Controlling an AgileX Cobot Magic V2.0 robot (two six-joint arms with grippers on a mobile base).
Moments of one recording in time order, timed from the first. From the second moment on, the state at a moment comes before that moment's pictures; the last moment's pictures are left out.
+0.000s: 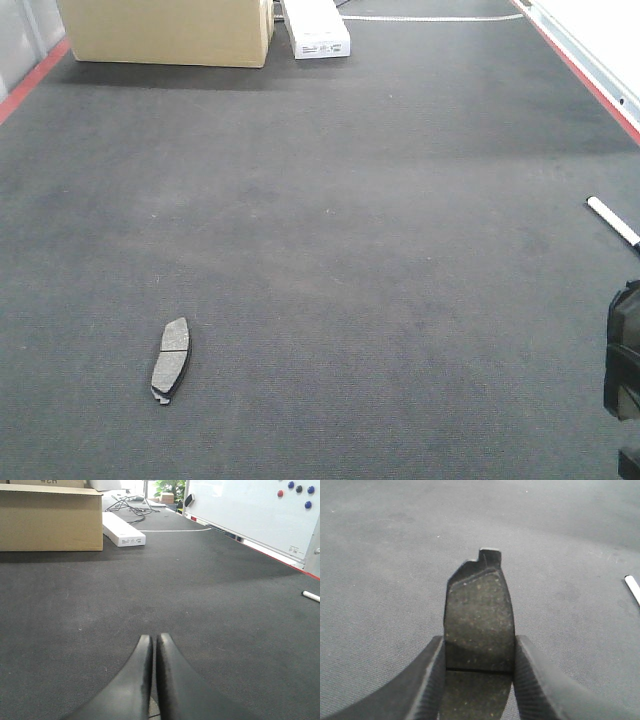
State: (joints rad) left arm -0.27 0.37 -0.40 -0.20 0.25 0.07; right arm 0.06 0.46 -0.44 0.31 0.50 -0.46
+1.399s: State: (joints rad) left arm -0.27 0.37 -0.40 -0.20 0.25 0.07; right arm 0.21 1.64 -0.90 0.66 0.46 -0.47
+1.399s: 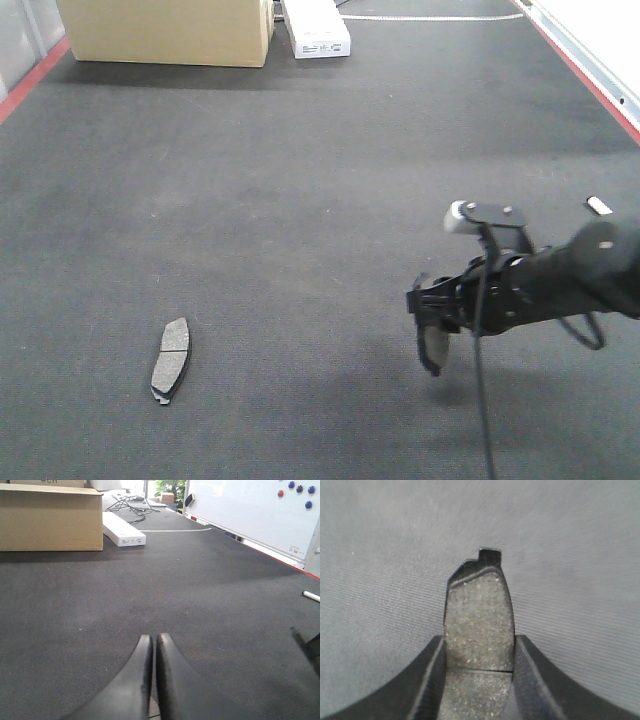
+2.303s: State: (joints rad) left arm -0.27 0.37 -0.40 -0.20 0.25 0.07; right arm 0.21 1.79 -0.93 0.64 0.39 -0.43
